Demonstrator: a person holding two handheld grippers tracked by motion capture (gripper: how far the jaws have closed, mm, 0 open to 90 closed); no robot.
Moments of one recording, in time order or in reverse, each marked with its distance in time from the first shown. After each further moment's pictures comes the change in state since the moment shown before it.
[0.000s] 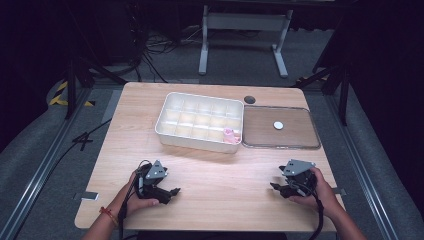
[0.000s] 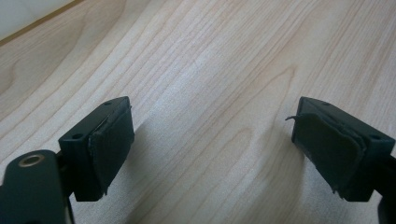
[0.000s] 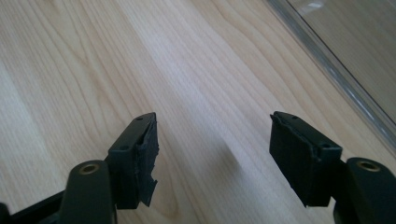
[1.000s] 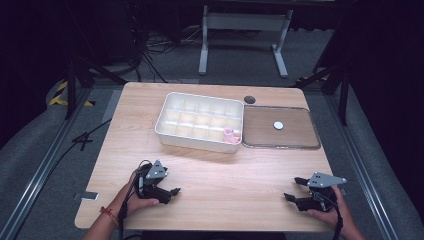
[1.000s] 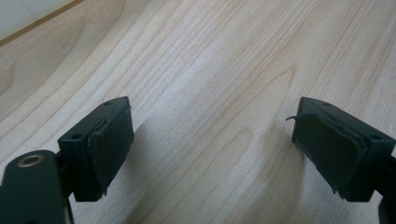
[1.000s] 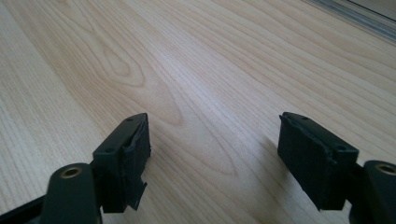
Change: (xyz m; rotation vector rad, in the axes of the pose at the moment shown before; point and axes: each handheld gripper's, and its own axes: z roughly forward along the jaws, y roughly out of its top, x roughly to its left) left arm 0.000 0.000 0.000 0.004 0.002 0.005; right arm -0.002 -0.072 -0.018 -0.165 0.061 0.251
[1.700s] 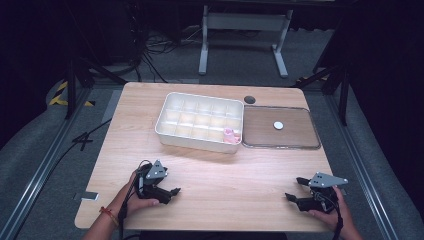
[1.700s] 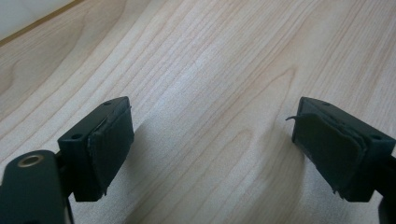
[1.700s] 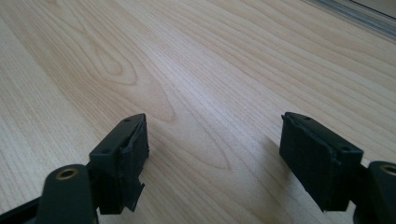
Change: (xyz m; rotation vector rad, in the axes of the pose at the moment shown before) left arm 0.000 0.000 0.000 -0.001 0.002 -0.003; right arm 0.000 -0.001 -0.001 0.002 -0.020 0.025
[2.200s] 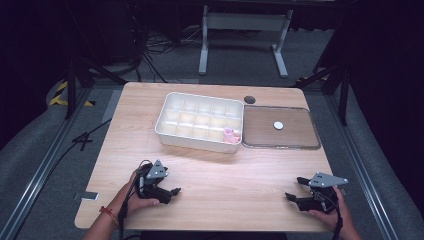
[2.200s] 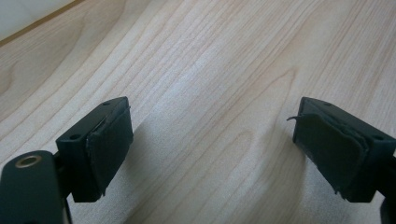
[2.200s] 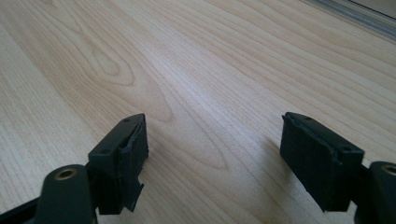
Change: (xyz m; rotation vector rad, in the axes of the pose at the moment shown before) left arm 0.000 0.001 0.001 0.003 -0.004 0.001; right arm 0.000 0.000 0.000 0.002 -0.007 0.003
